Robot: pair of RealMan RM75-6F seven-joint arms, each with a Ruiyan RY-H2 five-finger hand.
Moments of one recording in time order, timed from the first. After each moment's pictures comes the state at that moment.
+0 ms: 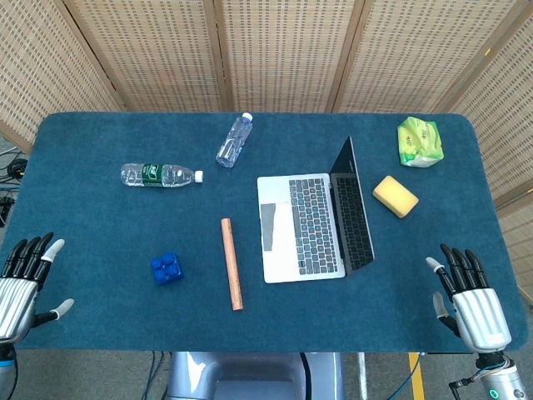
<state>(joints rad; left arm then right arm) -0.05 -1.14 0.01 -1.64 1.66 1.59 0.09 0.06 -1.25 0.00 -1.45 -1.72 1.64 -0.03</state>
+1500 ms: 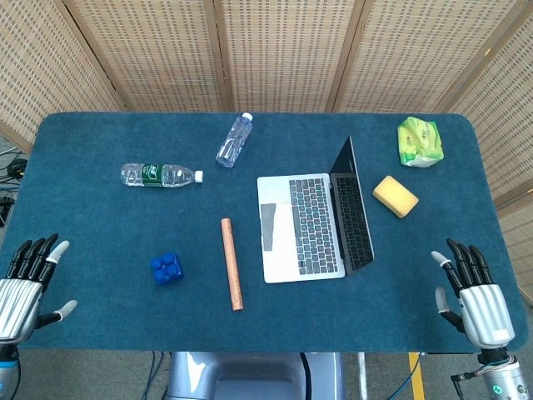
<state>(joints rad) -0.05 -1.14 0.02 -1.64 1.67 1.58 0.11 0.07 -1.27 0.03 -1.42 -1.70 1.67 0.12</state>
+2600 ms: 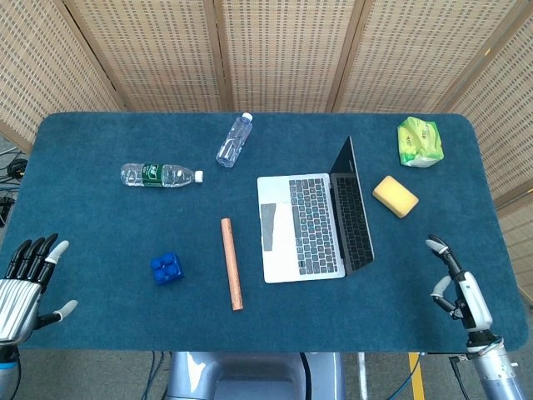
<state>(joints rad) -0.05 -1.14 0.02 -1.64 1.69 1.60 0.09 0.16 -1.25 0.00 -1.44 -1.59 1.48 1.08</state>
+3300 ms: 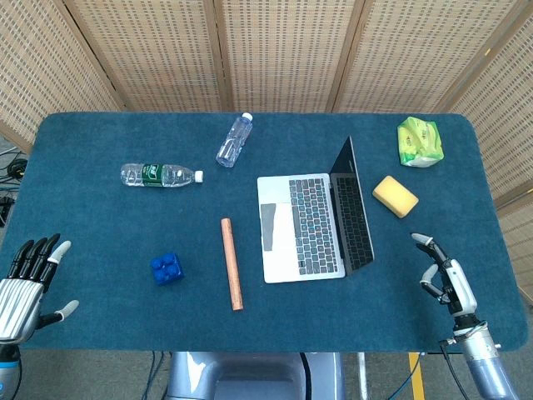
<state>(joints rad) -0.06 -1.14 0.02 -1.64 1.68 1.58 0.10 0.22 -1.31 0.04 -1.39 -1.54 1.36 1.16</state>
